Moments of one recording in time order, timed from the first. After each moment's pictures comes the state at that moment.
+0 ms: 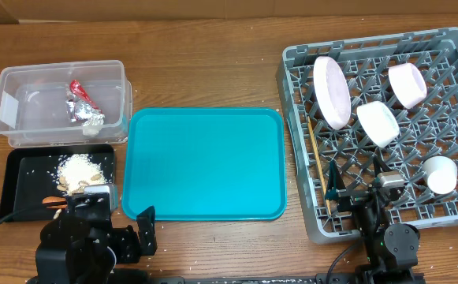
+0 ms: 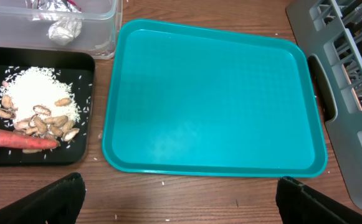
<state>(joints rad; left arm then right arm) -0.10 0.49 1.03 -1.30 0.05 -0.22 0.13 0.01 0.02 -0.03 -0.02 0.12</state>
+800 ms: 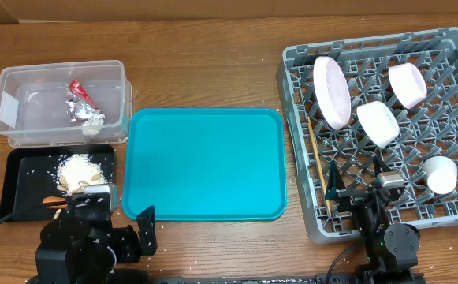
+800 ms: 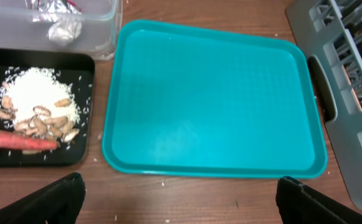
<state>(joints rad) -0.10 0.49 1.03 -1.29 0.05 -0.22 0.13 0.01 0.02 -0.03 -0.02 0.12</state>
